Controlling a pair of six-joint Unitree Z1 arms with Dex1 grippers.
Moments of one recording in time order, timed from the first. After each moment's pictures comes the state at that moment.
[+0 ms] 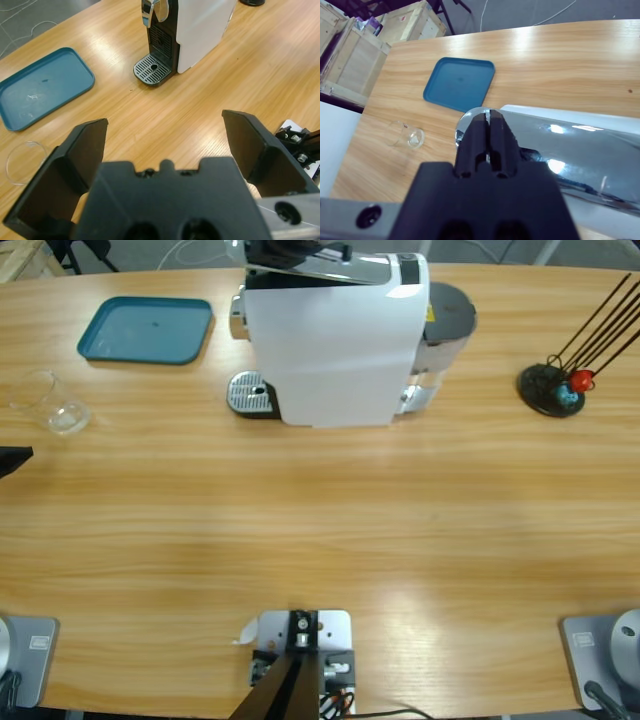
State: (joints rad) arm 0 -0.69 0.83 -0.70 0.41 -0.14 0.08; arm 1 0.96 1.90 -1.56 0.24 -0.28 0.70
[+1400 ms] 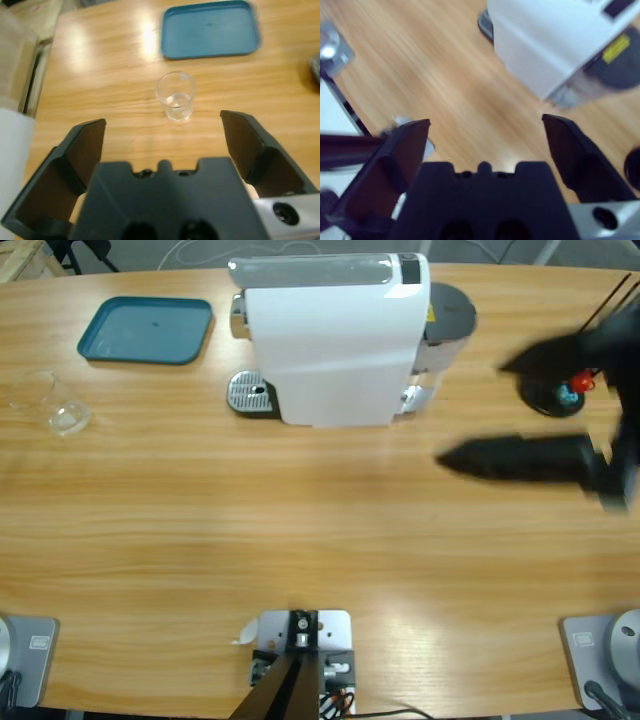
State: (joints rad) arm 0 -0.66 0.89 -0.72 0.58 0.58 -0.27; arm 1 1.01 1.26 -1.16 0.71 -0.05 0.18
